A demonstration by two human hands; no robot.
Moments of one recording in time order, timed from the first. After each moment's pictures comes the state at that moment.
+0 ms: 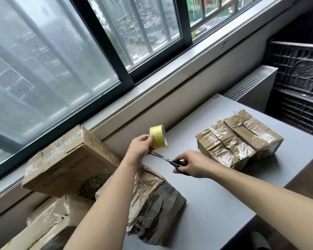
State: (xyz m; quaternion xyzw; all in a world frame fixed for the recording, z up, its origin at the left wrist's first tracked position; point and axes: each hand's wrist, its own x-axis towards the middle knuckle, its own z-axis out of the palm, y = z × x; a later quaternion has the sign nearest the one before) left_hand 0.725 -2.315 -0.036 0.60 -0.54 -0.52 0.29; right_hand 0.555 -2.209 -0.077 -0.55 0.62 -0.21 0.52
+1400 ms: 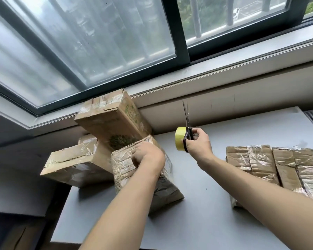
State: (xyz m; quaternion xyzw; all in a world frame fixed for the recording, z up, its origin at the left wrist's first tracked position) left_hand 0.696 -2.277 -0.031 0.92 -0.31 -0.07 -0.22; right_hand 0.559 -2.299 -0.077 -0.38 0.54 -0.42 0.62
